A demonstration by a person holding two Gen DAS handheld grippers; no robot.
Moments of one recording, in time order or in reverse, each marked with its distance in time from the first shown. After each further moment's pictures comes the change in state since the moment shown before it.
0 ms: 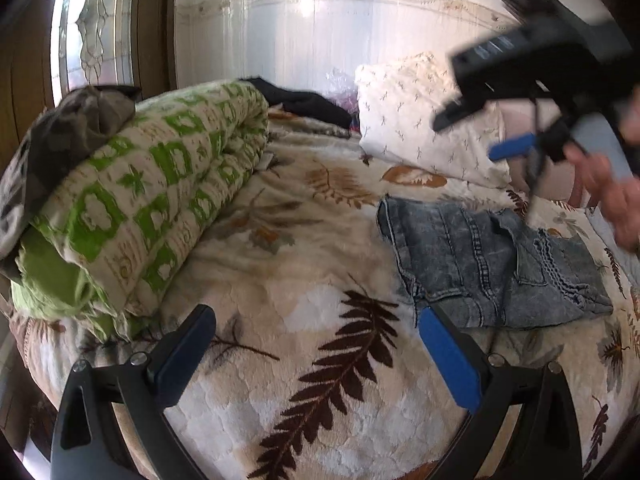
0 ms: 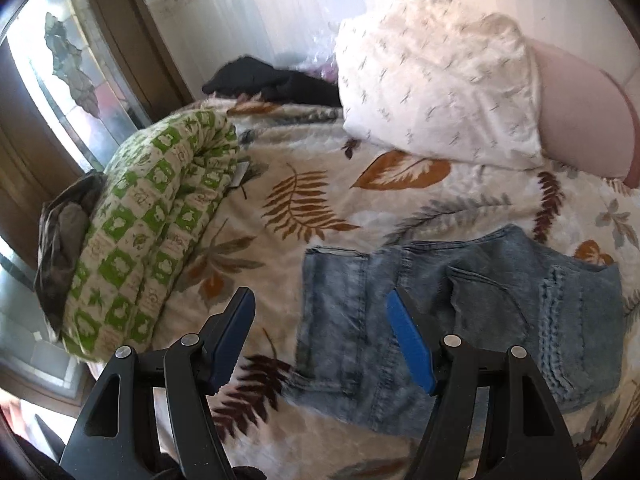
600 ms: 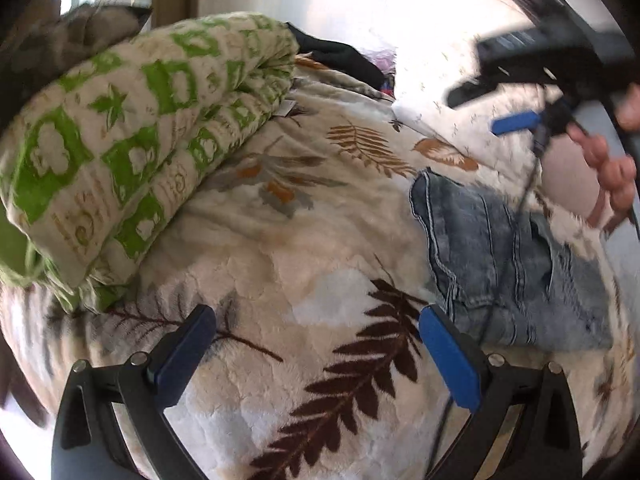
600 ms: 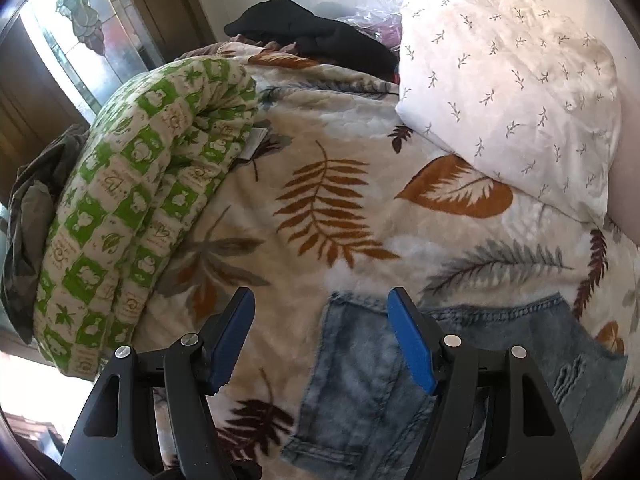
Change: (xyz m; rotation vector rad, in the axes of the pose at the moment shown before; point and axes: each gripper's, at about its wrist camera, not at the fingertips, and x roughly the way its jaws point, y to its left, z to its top) left arm 0.049 0.021 0.003 -0.166 0.151 -0.006; right arm 0.074 0.016 0.058 -0.201 0.156 0.014
